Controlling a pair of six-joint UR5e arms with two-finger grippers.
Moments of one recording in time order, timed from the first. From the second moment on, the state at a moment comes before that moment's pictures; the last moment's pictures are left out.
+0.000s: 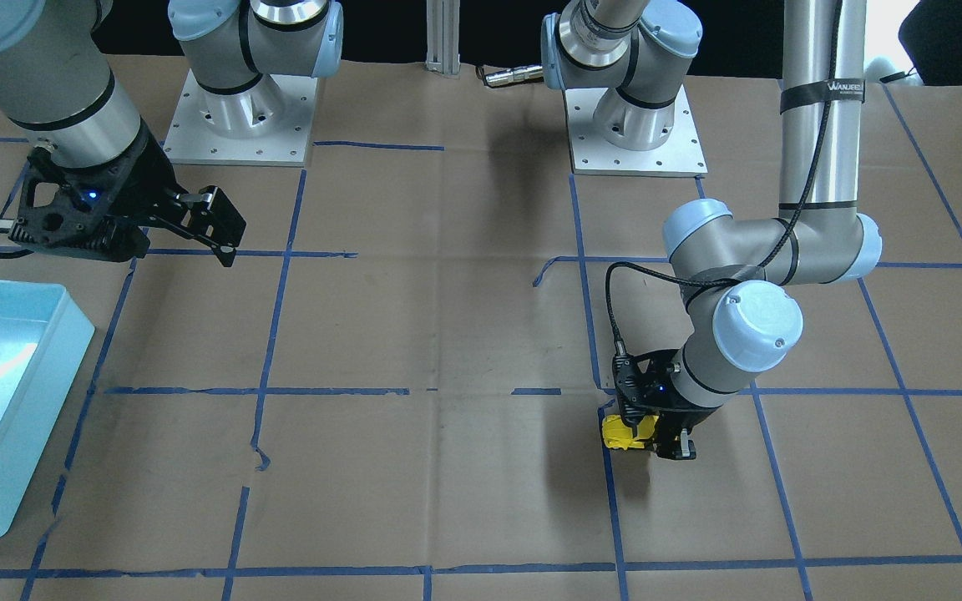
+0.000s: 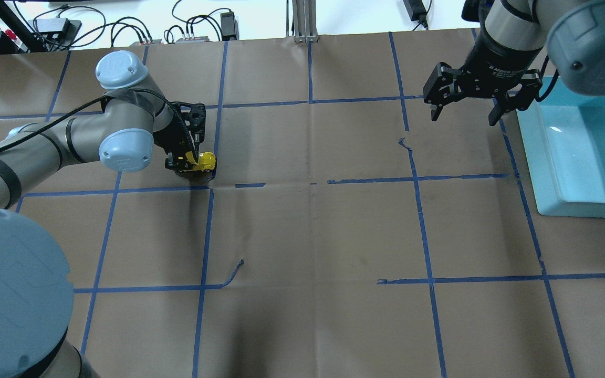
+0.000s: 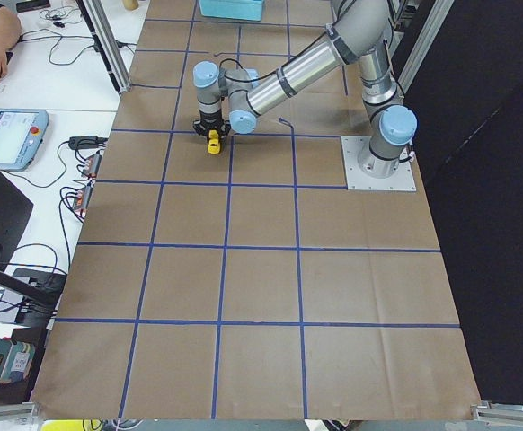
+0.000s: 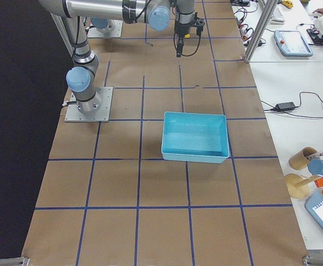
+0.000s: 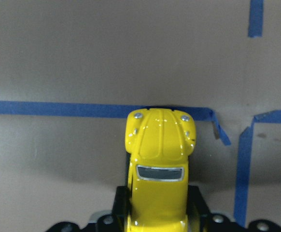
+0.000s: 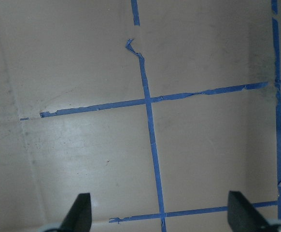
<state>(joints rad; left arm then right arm) -1.47 -2.07 -1.77 -0.86 1.55 1.63 1.52 -1.51 1.59 -1.63 -1.53 0.09</state>
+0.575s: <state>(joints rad) -1.43 -2.06 -1.77 -0.87 1.54 1.65 1.53 -1.51 1.59 -1.63 -1.53 0.09</state>
